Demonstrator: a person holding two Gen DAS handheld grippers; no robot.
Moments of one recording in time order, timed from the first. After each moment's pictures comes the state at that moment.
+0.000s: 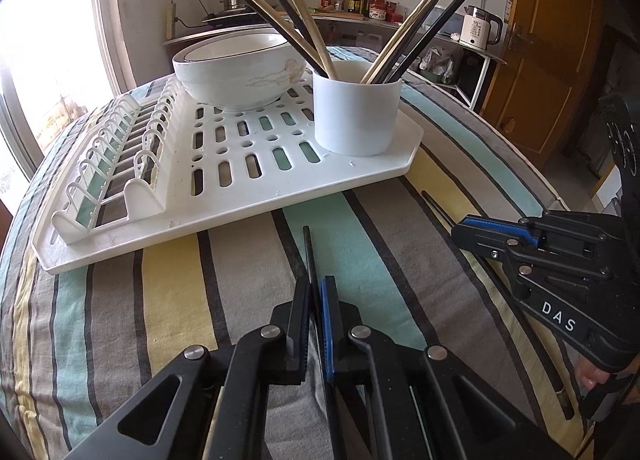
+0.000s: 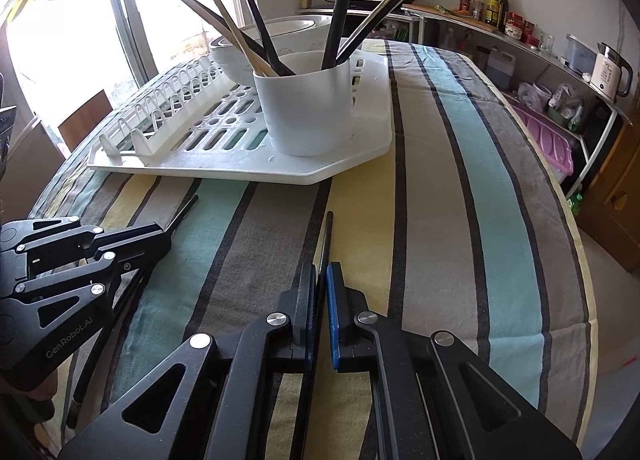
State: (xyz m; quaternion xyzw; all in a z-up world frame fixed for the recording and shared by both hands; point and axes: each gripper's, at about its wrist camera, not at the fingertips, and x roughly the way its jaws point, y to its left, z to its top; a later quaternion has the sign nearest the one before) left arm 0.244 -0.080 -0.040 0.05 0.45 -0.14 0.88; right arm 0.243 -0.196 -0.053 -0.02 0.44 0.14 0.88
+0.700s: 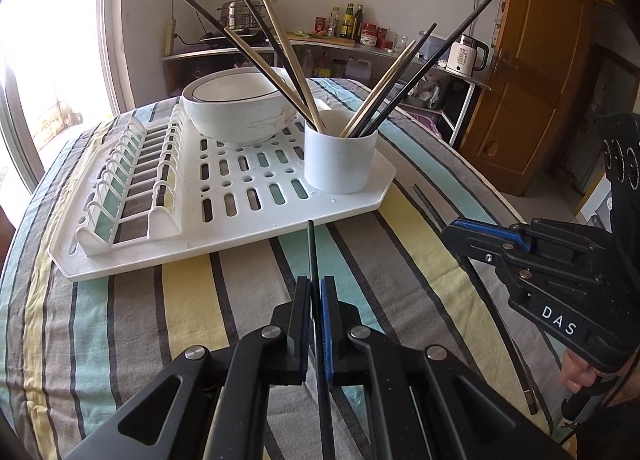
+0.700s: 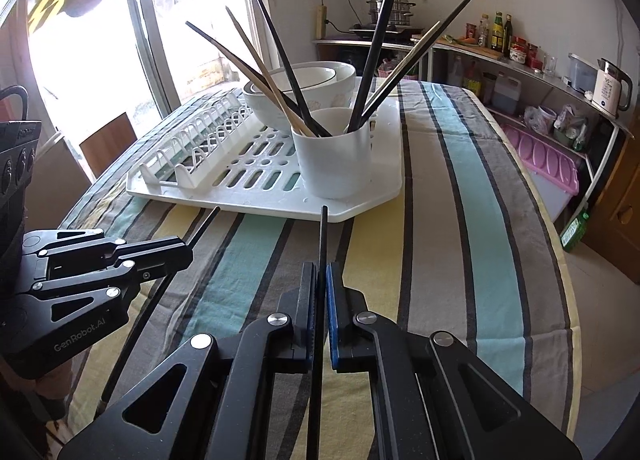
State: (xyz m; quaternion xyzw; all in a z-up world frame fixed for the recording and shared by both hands) left arm 0.223 -0.068 0.002 0.02 0.41 -0.16 0.90; right arm 0.218 -0.193 -0.009 0.00 0.38 0.17 0.91
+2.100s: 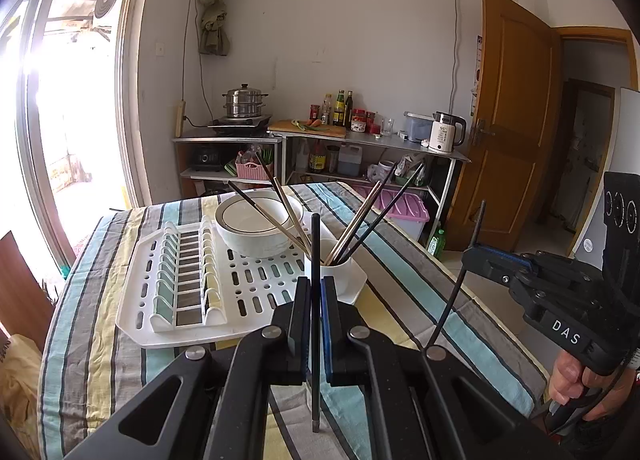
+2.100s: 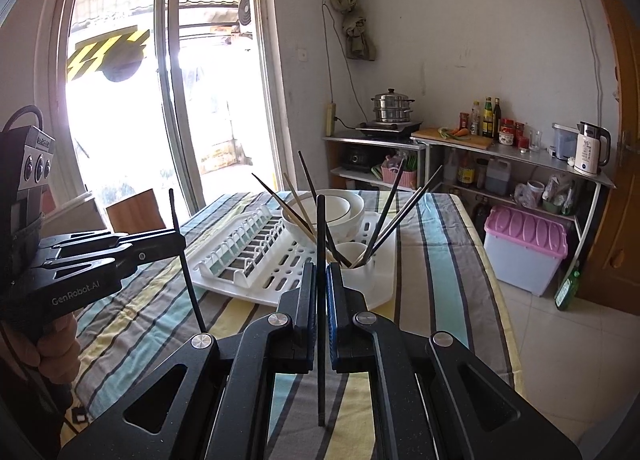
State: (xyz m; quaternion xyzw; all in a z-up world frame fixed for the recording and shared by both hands) left arm 0.158 -0.047 0.123 0.01 0.27 -0.16 0.95; right arm 0.150 -0.202 0.086 0.02 0.23 0.18 0.96
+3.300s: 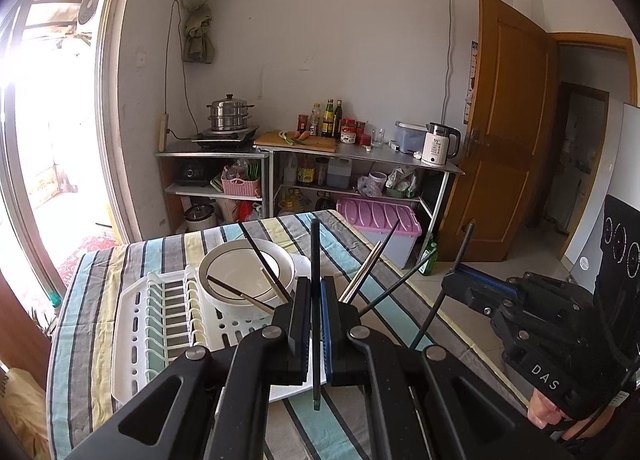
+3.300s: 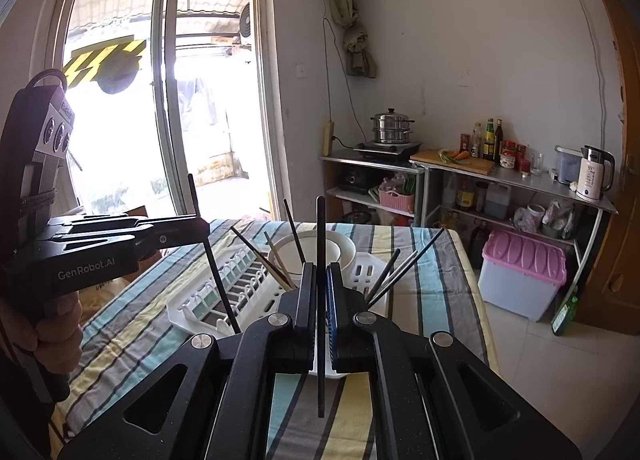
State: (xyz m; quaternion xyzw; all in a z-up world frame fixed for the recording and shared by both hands) left arm 0.239 -0.067 0.180 0.01 0.27 -0.19 0.95; right arm 0.208 -0.201 0.125 0.01 0.20 0.18 0.96
